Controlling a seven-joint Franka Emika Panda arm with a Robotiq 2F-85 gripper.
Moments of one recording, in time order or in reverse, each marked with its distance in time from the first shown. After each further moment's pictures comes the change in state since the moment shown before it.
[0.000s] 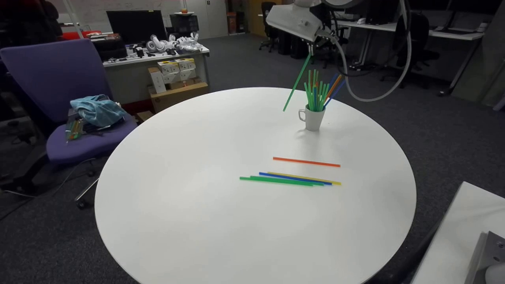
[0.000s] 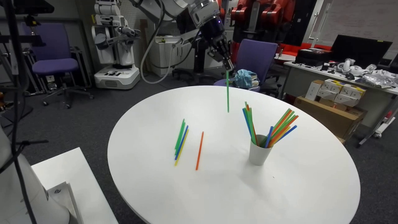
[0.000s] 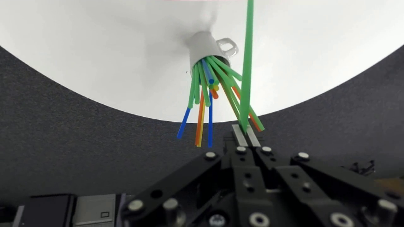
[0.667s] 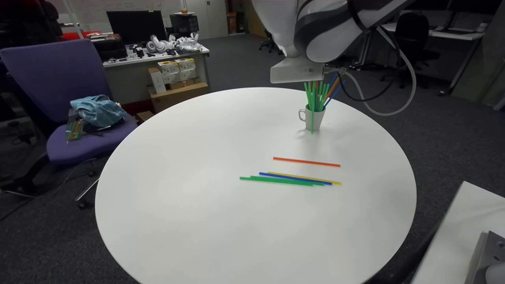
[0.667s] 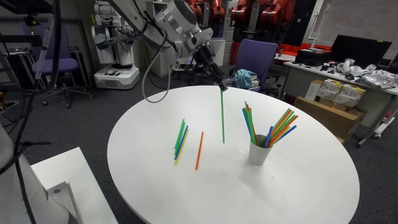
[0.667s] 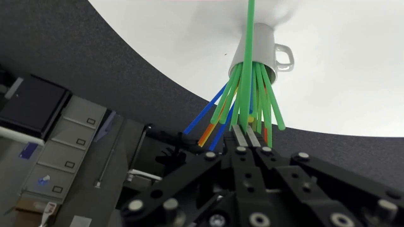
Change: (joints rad) arm 0.032 0.157 0.064 -0.009 -0.256 -0.162 -0.143
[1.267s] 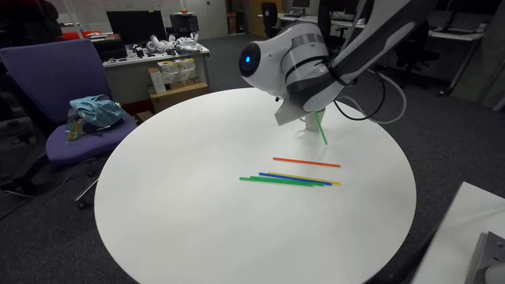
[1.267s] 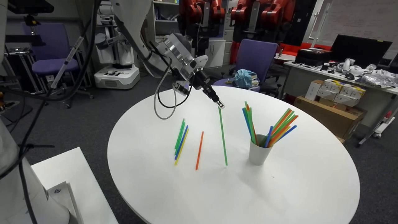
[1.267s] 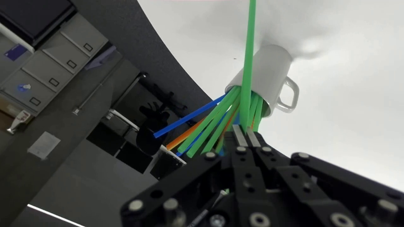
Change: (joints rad) arm 0.056 0.192 0.006 0.013 -0.207 -0.060 -0.122
